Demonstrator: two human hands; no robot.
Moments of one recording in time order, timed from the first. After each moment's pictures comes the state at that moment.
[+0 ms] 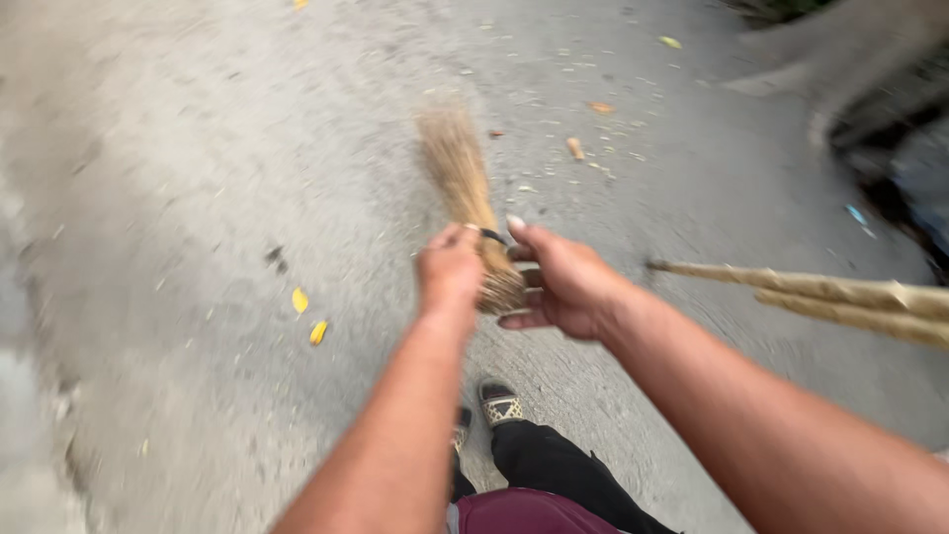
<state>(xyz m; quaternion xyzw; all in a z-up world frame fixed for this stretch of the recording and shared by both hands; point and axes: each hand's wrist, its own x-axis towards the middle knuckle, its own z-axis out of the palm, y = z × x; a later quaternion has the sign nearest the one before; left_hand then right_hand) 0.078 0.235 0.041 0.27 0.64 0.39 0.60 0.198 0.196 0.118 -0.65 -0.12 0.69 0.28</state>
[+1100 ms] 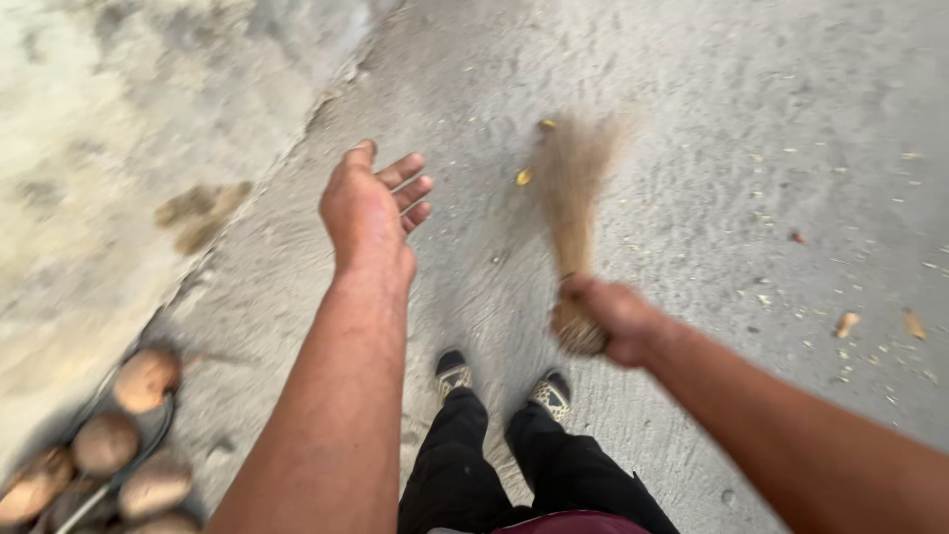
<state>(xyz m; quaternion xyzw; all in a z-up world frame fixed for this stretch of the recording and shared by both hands) -0.212 0.030 0.138 -0.12 0.63 0.71 0.28 0.008 0.149 0.032 -0.57 -0.36 0.74 -0.11</state>
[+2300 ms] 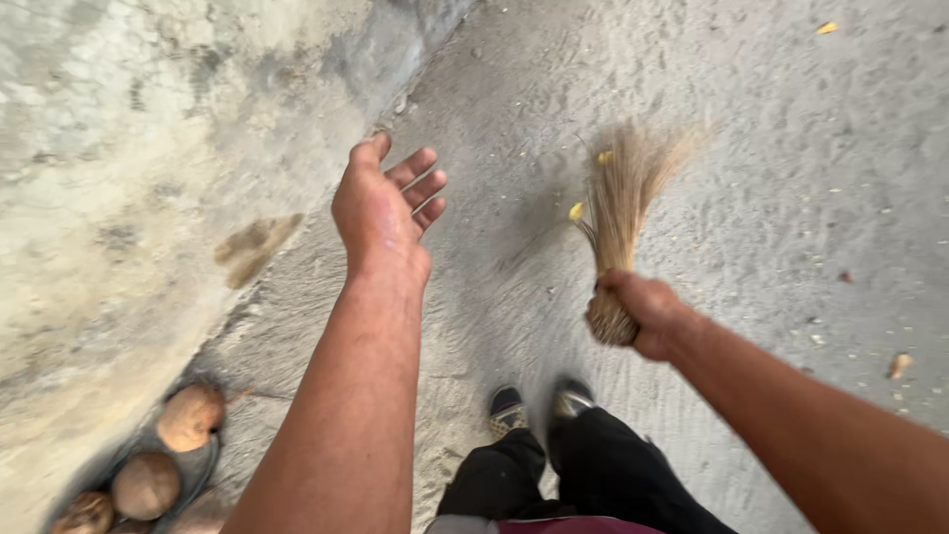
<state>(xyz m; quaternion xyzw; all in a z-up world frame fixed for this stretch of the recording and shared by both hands) -0.393 -0.031 0.159 -0.12 0.60 0.73 0.29 -0.168 0.114 0.039 -0.63 -0.37 0.68 -0.04</state>
